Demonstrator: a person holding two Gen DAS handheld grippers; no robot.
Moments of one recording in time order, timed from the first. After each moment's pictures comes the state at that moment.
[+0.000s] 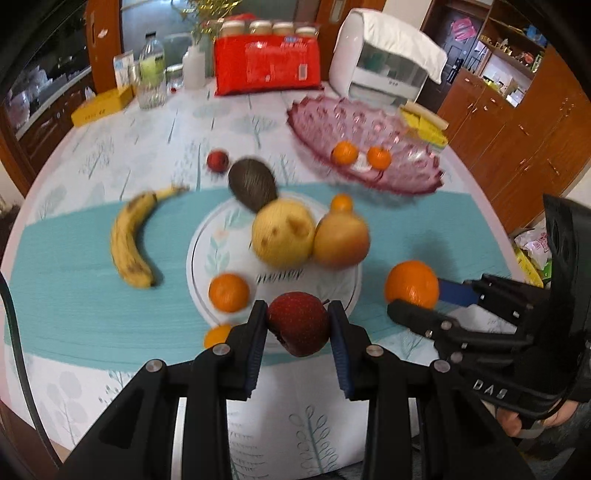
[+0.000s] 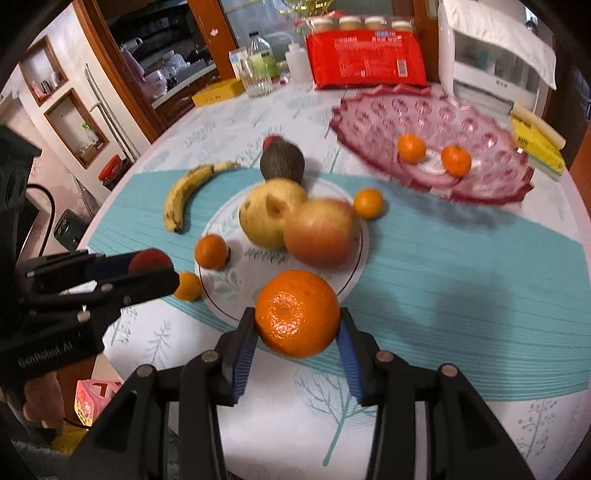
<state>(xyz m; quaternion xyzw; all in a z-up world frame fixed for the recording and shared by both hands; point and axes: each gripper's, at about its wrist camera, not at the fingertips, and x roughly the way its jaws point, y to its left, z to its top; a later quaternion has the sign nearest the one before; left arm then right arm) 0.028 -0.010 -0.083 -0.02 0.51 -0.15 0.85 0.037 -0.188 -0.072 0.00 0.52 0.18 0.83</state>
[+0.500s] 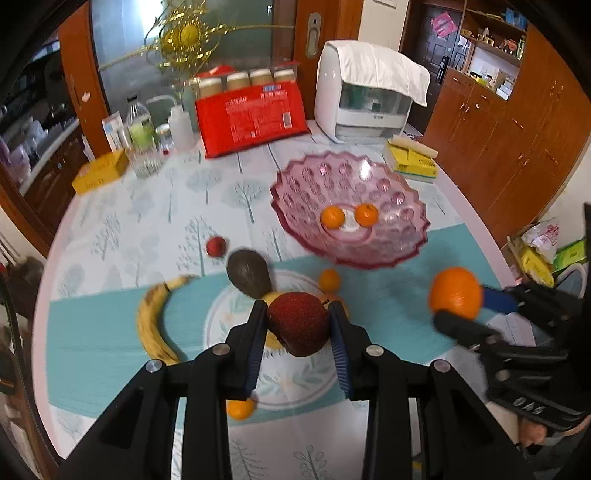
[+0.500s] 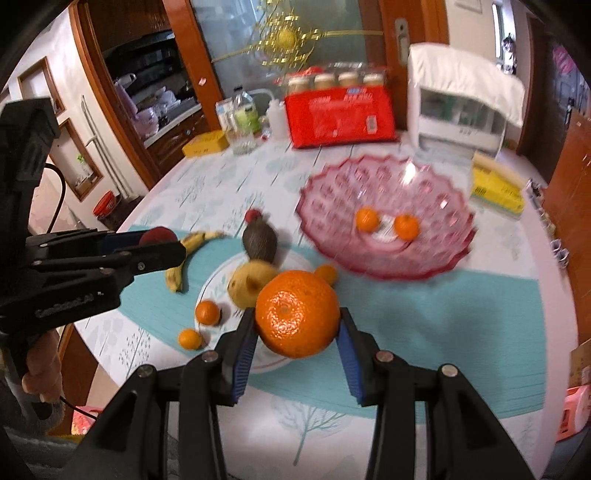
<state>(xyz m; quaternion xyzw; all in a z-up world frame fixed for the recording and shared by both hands) 0.075 -0.040 0.001 0.04 0.47 -0.14 0.87 0.056 -0.223 0.020 0.00 0.47 0.14 0.87</state>
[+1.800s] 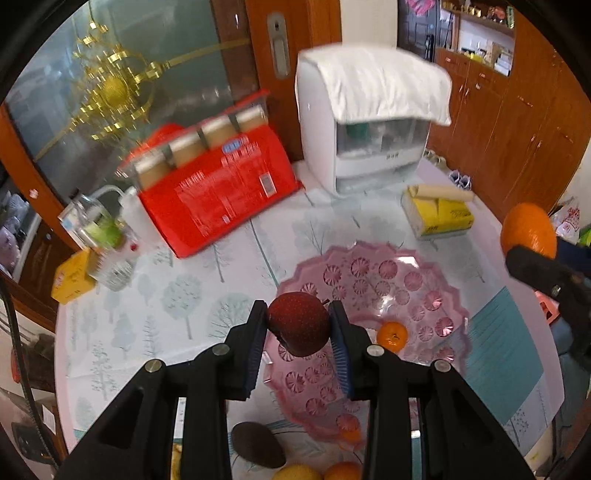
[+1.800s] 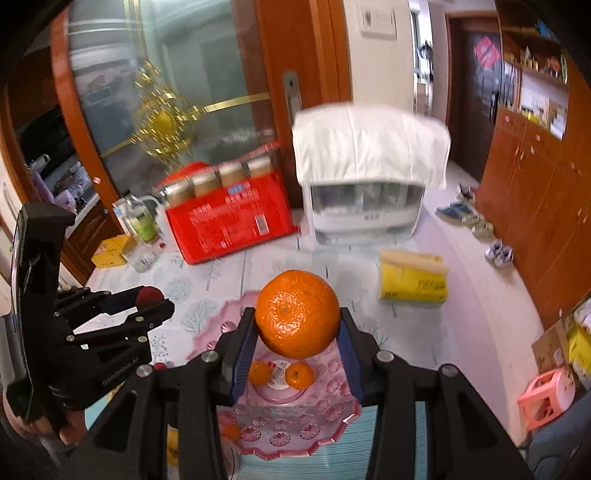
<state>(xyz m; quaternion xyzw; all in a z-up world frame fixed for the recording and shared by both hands) 0.300 -0.150 0.002 0.12 0.47 -0.15 0.86 0.250 -0.315 0.066 0.05 0.44 -0.01 0.90</state>
